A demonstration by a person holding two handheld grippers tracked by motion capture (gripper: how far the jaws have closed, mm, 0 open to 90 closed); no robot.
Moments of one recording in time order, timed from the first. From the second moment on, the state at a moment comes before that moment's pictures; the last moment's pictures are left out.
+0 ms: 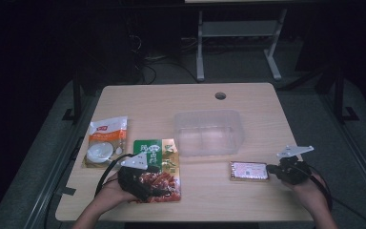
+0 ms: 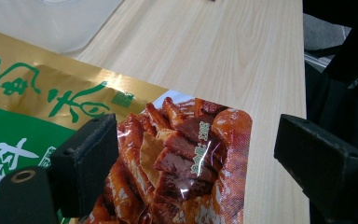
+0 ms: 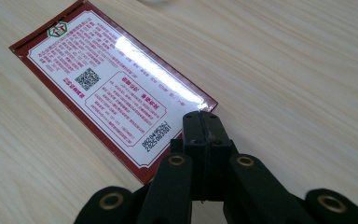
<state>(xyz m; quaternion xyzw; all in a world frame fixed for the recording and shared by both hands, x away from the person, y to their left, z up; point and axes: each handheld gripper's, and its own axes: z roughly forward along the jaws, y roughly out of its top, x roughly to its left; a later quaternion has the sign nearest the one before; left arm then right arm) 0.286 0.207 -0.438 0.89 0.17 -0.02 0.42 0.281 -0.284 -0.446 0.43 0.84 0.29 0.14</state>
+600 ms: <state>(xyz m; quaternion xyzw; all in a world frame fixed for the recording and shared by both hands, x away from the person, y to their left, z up) 0.286 0.207 -0.437 0.89 0.17 -0.03 0.42 0.287 -0.225 -0.445 0.36 0.87 0.32 0.08</state>
